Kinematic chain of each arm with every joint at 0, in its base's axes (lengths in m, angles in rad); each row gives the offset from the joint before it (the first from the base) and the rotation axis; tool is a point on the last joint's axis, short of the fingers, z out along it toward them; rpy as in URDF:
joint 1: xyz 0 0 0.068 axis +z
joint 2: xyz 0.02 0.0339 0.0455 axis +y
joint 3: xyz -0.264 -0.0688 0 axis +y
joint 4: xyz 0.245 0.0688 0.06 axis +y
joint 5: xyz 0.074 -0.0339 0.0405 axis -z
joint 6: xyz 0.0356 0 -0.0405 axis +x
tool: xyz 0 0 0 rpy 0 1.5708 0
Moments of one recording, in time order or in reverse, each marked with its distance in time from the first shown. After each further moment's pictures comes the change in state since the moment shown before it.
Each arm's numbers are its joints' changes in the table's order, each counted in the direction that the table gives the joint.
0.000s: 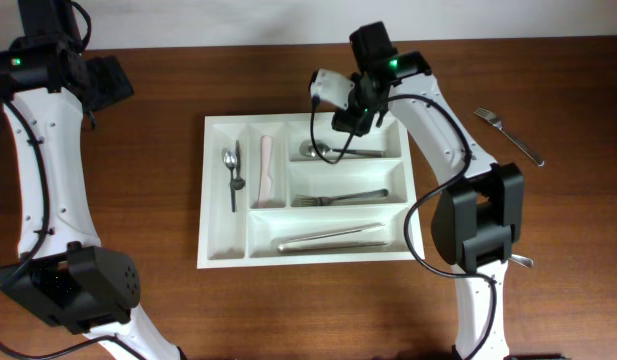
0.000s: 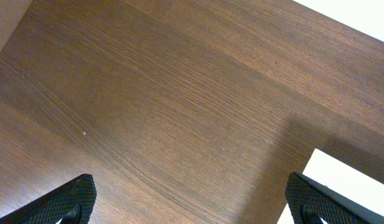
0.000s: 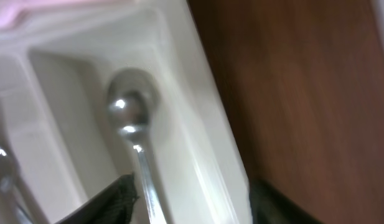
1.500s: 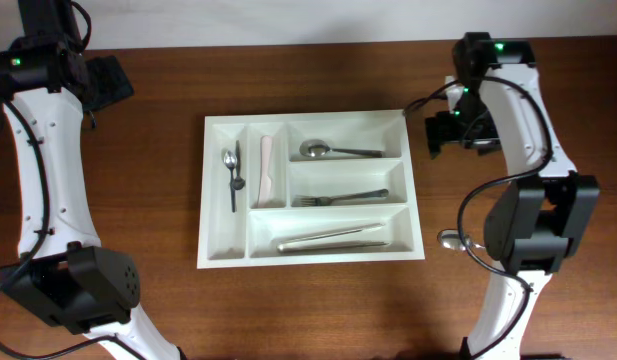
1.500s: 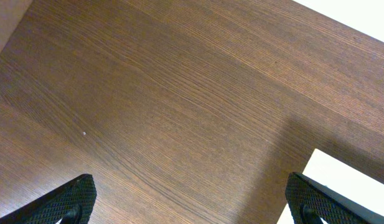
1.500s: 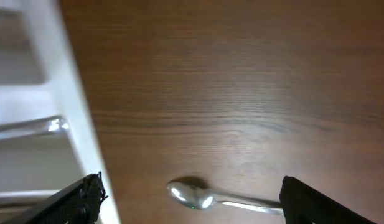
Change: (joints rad) left arm 0.000 0.000 0.000 0.000 0.000 0.000; right arm -0.341 -0.096 0.075 0.490 0.281 0.879
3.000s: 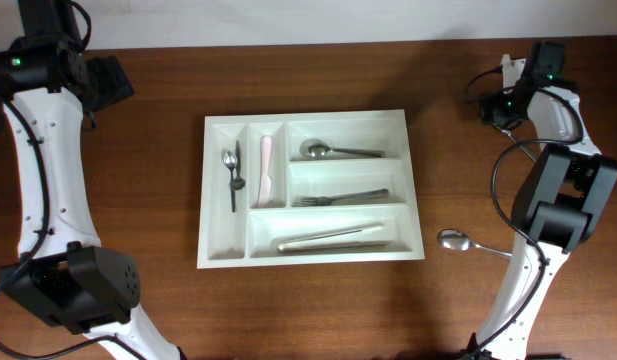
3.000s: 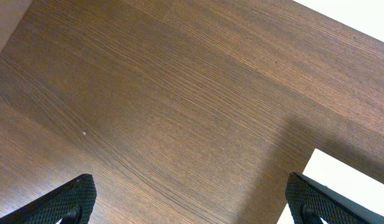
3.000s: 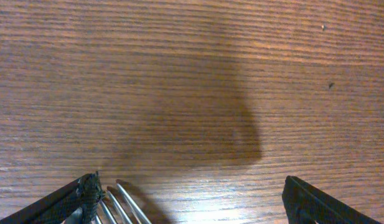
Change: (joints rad) left arm 0.000 0.000 0.000 0.000 0.000 0.000; right arm -0.276 0.285 0.009 -0.840 -0.041 -0.371
